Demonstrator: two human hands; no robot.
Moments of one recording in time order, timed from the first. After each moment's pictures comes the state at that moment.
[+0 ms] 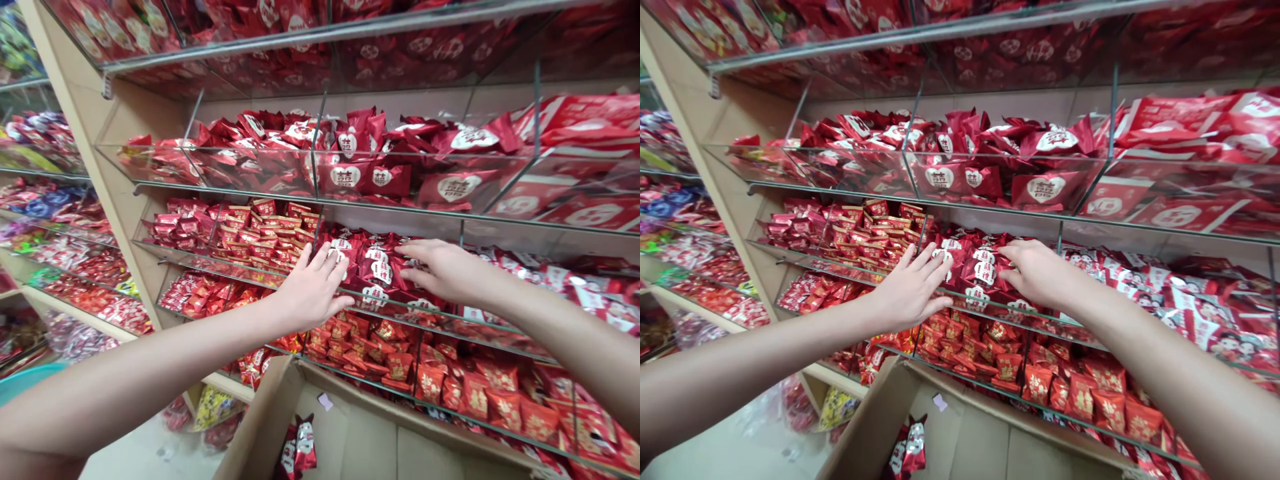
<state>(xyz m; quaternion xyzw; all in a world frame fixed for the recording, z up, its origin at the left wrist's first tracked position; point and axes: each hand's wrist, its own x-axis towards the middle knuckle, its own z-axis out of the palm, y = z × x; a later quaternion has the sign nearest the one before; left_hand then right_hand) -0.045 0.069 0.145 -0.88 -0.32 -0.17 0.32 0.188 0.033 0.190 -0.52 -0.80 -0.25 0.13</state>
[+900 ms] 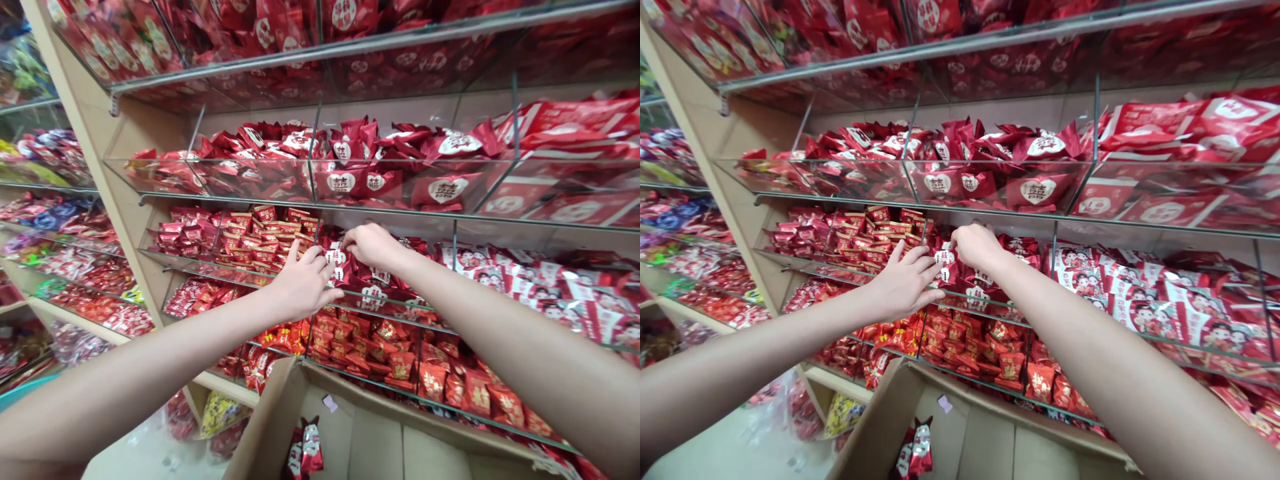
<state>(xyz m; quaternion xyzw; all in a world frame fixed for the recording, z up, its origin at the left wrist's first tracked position) -0.057 0.075 0.159 -0.88 -0.30 -0.17 0.32 0.117 0.100 0.205 -0.57 -0.78 -0.21 0.14</state>
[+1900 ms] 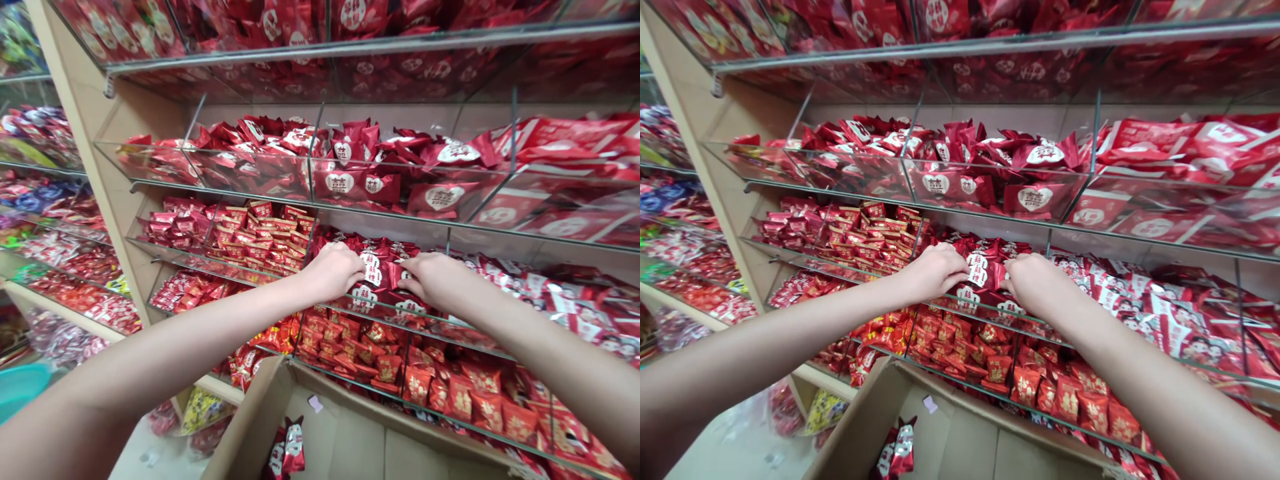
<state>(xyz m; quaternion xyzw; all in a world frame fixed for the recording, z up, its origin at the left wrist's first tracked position) -0.001 0.094 0.173 -0.92 -0.21 -0.23 0.22 0.194 0.034 0.185 -0.58 -0.76 -0.29 0.01</state>
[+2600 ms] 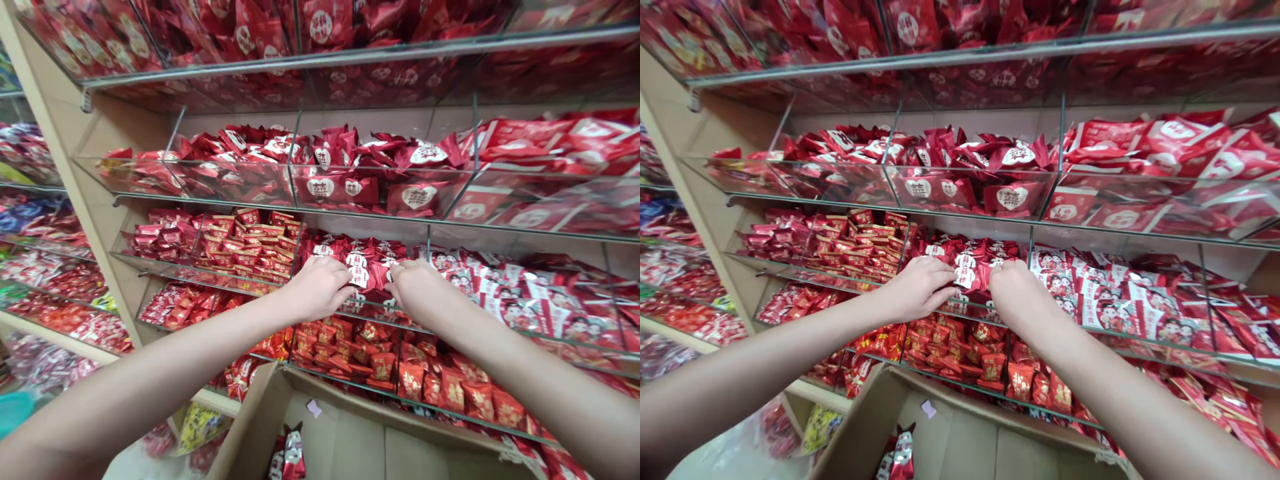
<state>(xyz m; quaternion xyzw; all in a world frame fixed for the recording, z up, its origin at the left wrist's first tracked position) -0.012 0.071 0.167 -0.93 -0.21 -0.22 0.19 0.182 0.018 0.166 -0.55 -0.74 -0.39 0.04</state>
